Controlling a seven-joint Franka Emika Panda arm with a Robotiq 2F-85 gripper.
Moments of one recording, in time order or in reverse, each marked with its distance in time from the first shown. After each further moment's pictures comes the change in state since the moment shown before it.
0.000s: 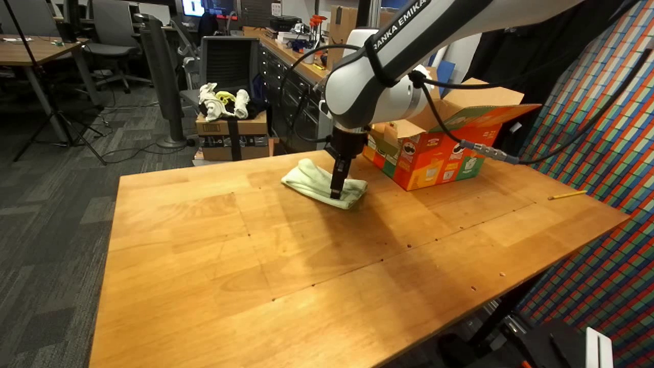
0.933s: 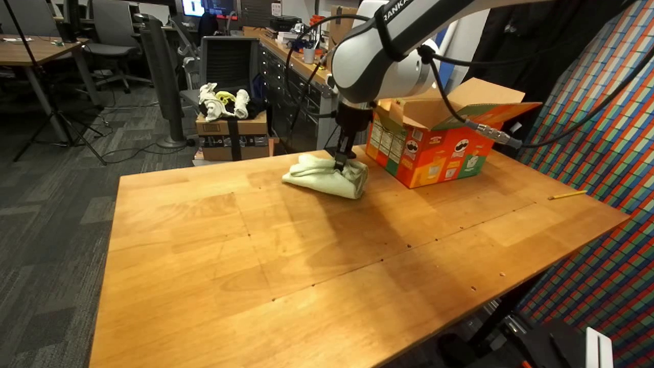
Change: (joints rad) arm -0.015 -0.048 -0.015 0.049 -0.003 -0.005 0.003
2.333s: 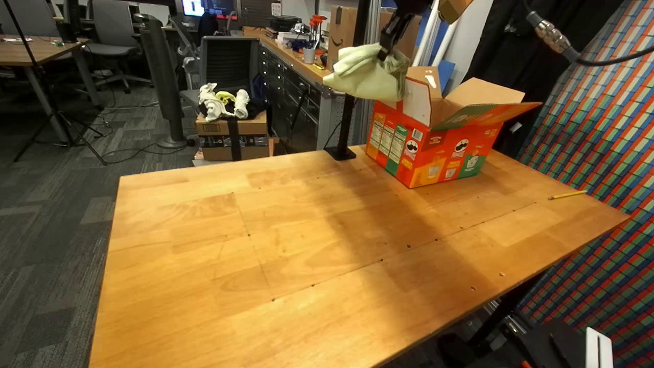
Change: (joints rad) arm -0.049 -0.218 -0.126 0.181 0.000 -0.025 0.108
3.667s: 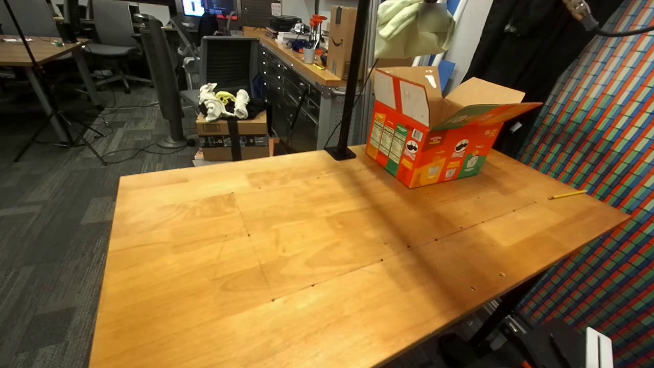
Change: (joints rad) arm -0.079 0.020 -0.073 0.181 -0.014 0.002 0.056
